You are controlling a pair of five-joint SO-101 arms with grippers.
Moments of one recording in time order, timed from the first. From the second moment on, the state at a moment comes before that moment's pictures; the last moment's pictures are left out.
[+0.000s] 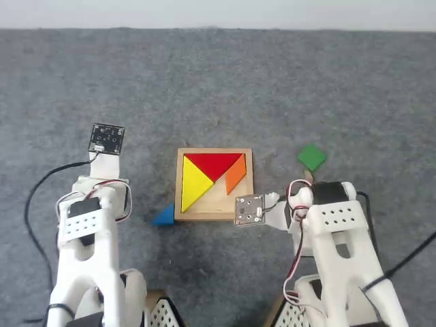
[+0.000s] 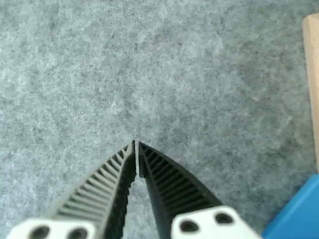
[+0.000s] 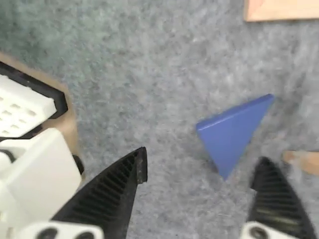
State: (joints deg) left arm -23.6 -34.3 71.0 36.0 -17.7; right arm -13.3 -37.2 56.2 82.5 77.8
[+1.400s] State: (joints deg) left arm -23.6 -34.3 71.0 36.0 -17.7; right arm -12.4 -18.3 56.8 72.9 80.7
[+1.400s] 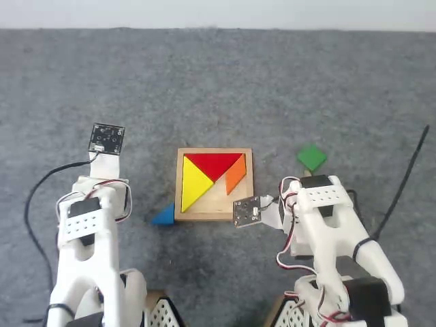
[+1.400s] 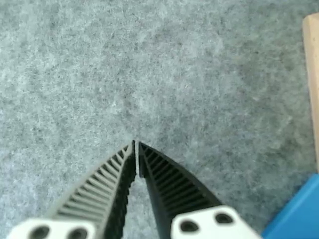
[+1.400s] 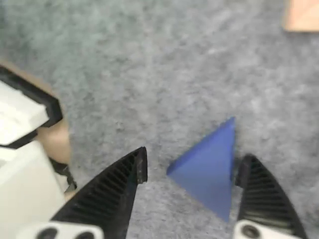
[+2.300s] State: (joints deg) left arm -23.6 -34.3 71.0 36.0 -17.7; right arm -8.4 -19.2 57.9 64.5 82.5
